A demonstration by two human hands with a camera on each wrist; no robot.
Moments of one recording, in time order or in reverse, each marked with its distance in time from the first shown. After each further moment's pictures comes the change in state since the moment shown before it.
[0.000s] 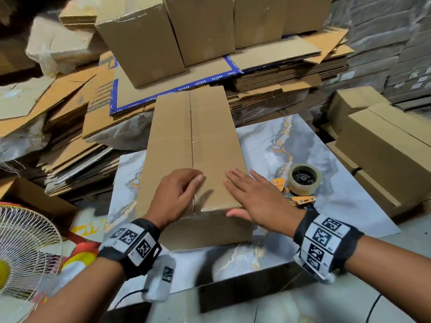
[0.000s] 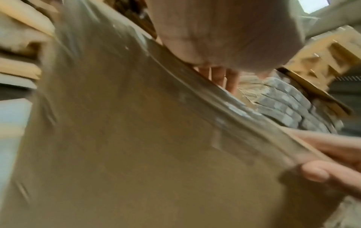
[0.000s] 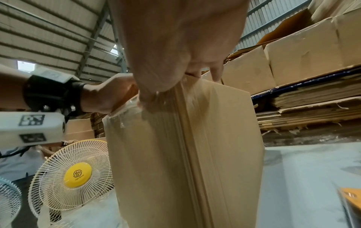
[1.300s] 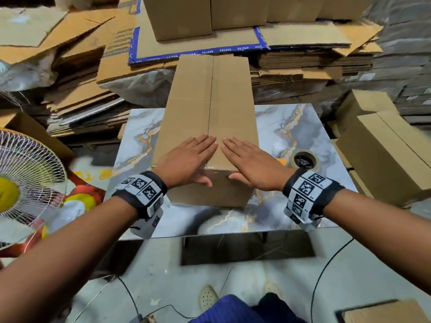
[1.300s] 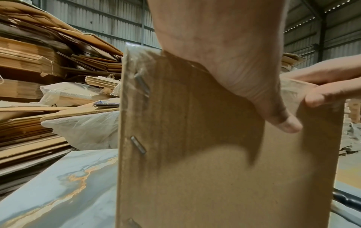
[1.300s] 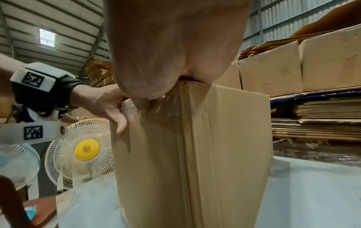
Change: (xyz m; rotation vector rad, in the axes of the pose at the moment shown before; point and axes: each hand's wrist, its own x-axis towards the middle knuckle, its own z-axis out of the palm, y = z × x) left_hand -0.023 -0.026 0.001 0.629 -0.427 0.275; right_hand 0.028 -0.006 -0.022 0.075 -0.357 -0.157
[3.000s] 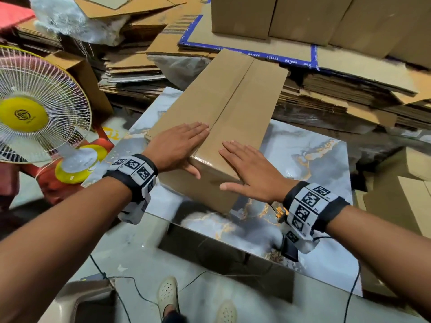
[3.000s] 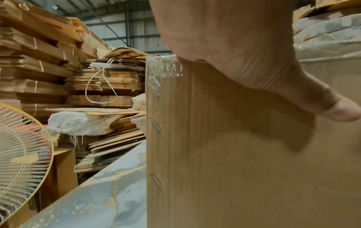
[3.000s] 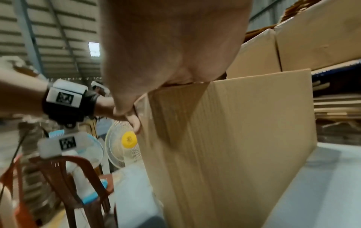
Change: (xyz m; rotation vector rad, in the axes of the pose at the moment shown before) left_hand -0.005 0.027 0.001 -0.009 0.032 -0.361; right_hand -0.006 0.045 -0.003 0.114 0.026 -0.287
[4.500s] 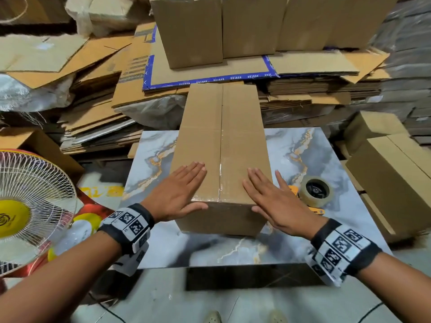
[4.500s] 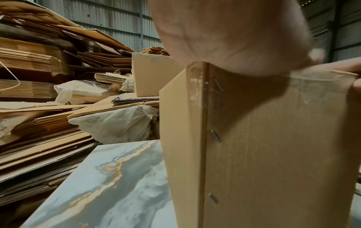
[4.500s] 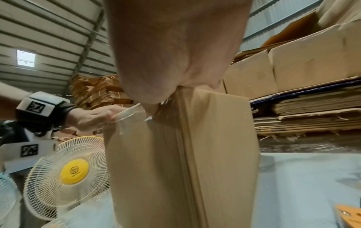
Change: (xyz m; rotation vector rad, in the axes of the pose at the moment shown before) left_hand -0.013 -0.074 0.008 -0.101 0.051 0.311; right_hand -0.008 -0.052 0.008 -0.139 -0.020 0.370
